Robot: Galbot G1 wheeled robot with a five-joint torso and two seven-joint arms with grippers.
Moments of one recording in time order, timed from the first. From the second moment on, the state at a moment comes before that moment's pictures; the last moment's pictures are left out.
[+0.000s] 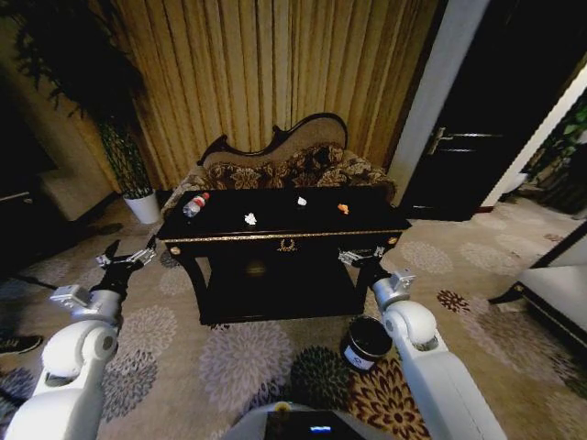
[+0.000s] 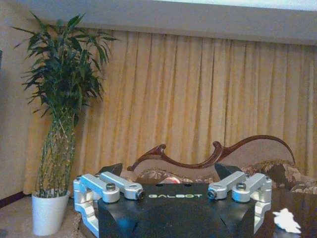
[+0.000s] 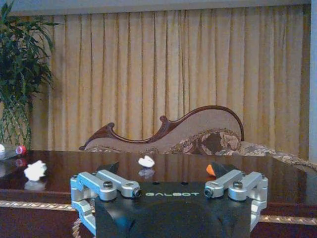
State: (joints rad) left arm 1.42 -1.12 -0.95 -2.09 -0.65 0.19 0.01; right arm -1.26 1.20 0.53 2.04 0.38 -0.23 0.00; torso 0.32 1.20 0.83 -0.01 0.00
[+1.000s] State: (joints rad) left arm 1.43 -1.13 -0.97 -2.08 -0.65 0.17 0.02; right arm -1.23 1.21 0.52 2.03 0.36 -0.24 0.00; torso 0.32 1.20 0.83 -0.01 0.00
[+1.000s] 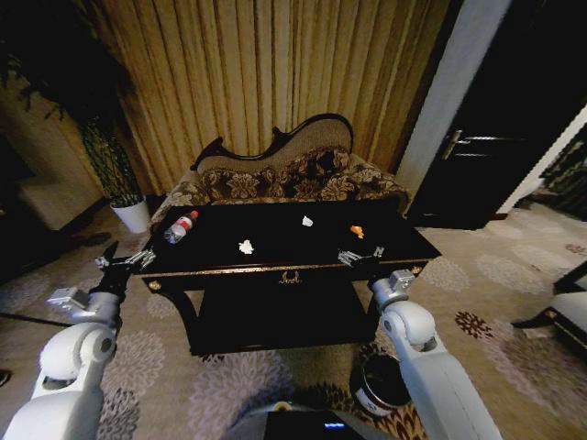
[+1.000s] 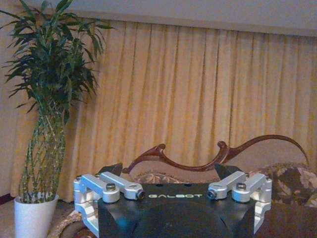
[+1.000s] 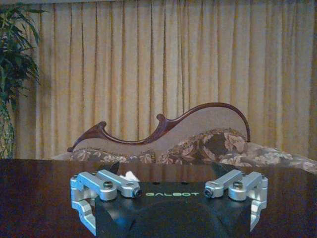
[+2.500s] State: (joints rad) left arm 1.45 -1.13 -0.99 -2.12 -0.66 0.18 0.02; right arm -0.85 0.99 0.41 1.51 0.47 -0.43 0.00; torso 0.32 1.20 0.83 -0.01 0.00
